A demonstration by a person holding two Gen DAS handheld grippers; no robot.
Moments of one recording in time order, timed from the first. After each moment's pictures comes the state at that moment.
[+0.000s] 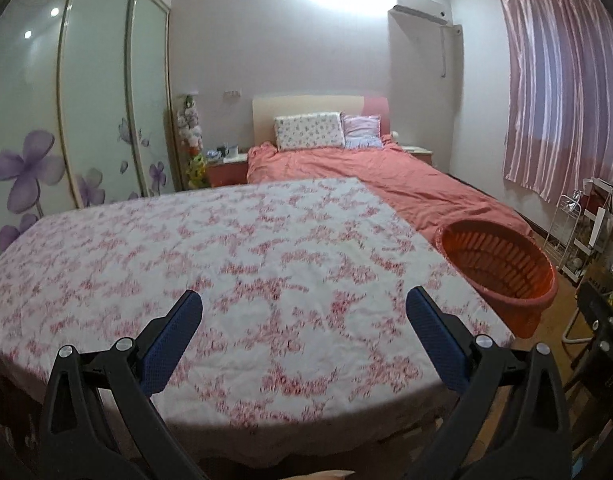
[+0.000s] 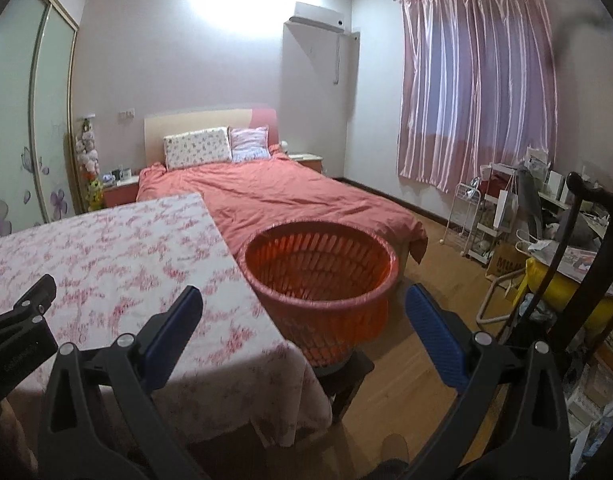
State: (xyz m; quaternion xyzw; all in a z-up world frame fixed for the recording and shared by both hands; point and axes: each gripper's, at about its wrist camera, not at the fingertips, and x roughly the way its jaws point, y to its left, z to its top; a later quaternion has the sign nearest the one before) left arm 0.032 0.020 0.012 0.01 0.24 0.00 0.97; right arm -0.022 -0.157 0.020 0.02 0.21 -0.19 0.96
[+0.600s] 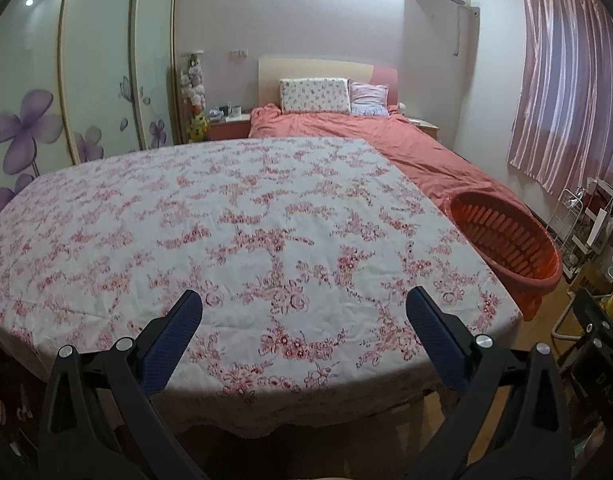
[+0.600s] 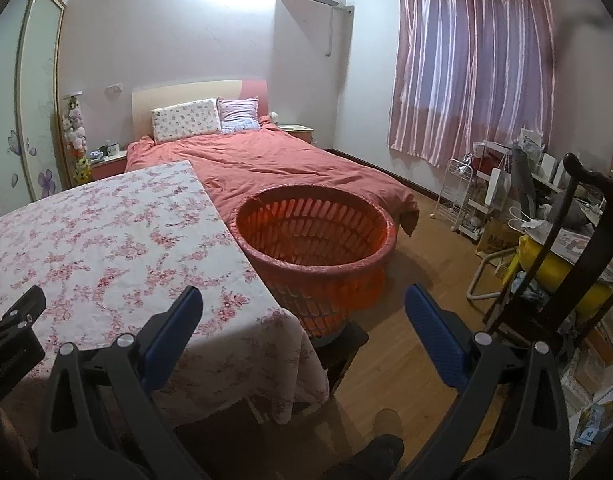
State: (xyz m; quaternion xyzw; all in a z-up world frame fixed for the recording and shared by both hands) left arm 0.036 0.031 -0.012 -0.02 0.30 0.00 0.95; right arm -0.011 -0.159 -0.001 0.03 0.26 -0.22 0.94
